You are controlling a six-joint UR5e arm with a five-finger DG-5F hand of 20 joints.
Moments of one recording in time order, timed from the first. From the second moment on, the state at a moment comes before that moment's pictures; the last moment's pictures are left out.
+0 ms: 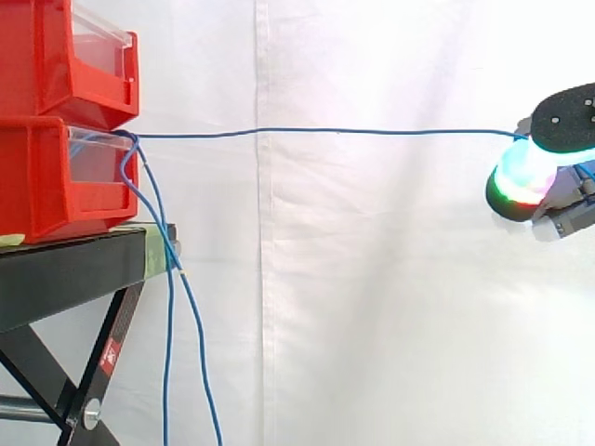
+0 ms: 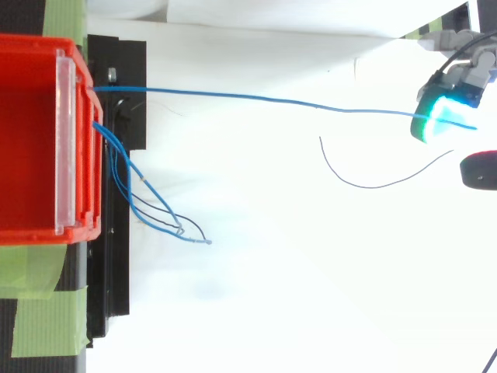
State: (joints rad) arm 0.35 -1.43 -2.23 -2.64 -0.80 -0.59
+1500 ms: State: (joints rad) arm 0.35 -1.43 -2.23 -2.64 -0.80 -0.59
